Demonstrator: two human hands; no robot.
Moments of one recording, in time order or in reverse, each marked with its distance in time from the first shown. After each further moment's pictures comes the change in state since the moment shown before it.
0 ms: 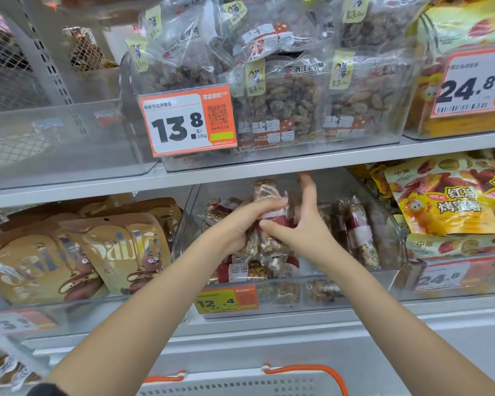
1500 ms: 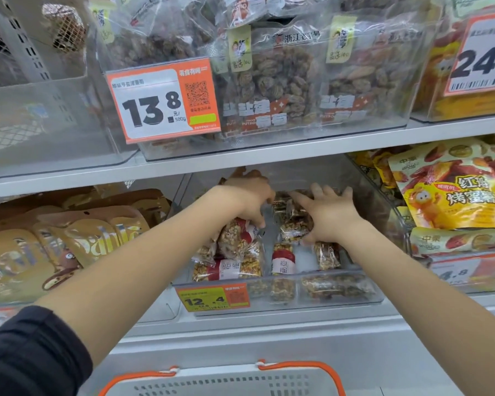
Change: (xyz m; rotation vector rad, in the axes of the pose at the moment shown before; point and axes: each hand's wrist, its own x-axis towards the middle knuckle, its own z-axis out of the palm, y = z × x) left_hand 0.044 0.033 -0.001 1.826 -0.139 0.107; right_hand 0.061 0.061 -0.049 -1.451 -0.339 0.037
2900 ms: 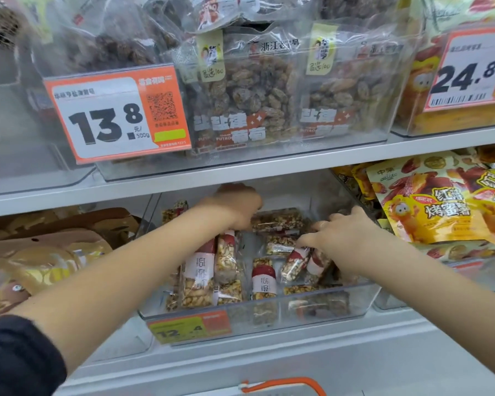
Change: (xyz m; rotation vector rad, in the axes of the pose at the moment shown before) left_hand 0.044 -0.005 0.019 0.057 0.083 0.041; right_hand -0.066 0.008 -0.062 -0.255 -0.420 -0.115
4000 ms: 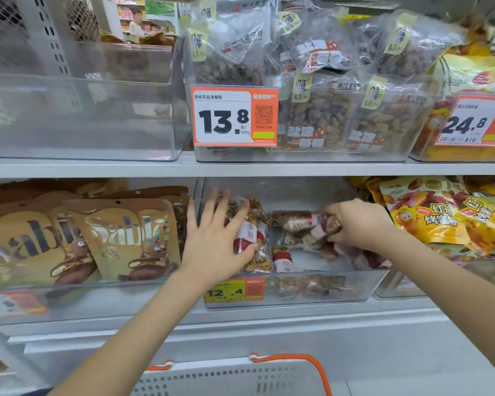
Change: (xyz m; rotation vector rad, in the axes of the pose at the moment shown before) left_hand -0.157 0.000 0.067 -0.192 0.634 -0.344; right_hand 0.003 -0.005 -0.004 0.233 0.436 0.221
